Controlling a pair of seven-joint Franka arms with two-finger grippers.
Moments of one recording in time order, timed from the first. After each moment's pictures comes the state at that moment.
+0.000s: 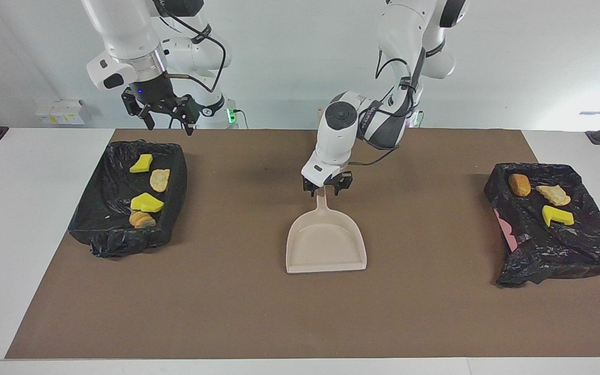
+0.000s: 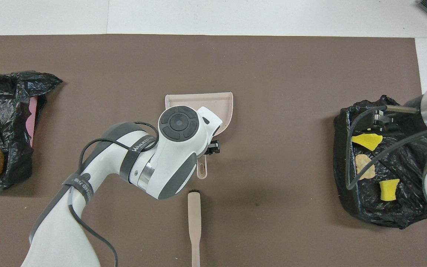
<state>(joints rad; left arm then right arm) -0.61 0.30 -0.04 -1.79 -0.07 2.08 -0.65 -0.01 -0.03 0.14 -1.56 -0.01 1.50 0.31</state>
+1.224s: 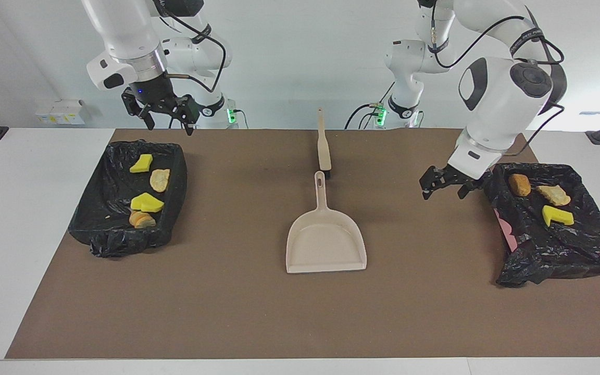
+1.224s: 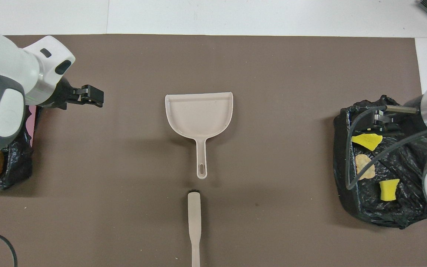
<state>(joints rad) -0.14 0.17 -0.02 -1.62 -0.06 1.83 -0.11 -0.01 -0.03 0.14 -1.56 -0.01 1.50 0.31</state>
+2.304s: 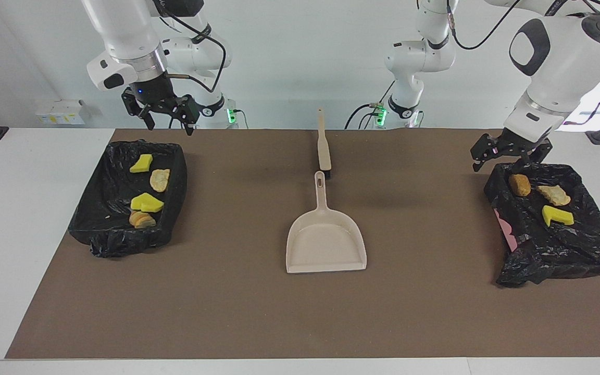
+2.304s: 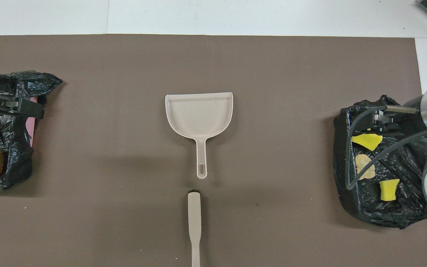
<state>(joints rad) -0.03 0.04 0.00 -1.63 -0.01 1.70 0.13 -0.01 -0.03 0.14 -1.57 -0.01 1.50 0.31</state>
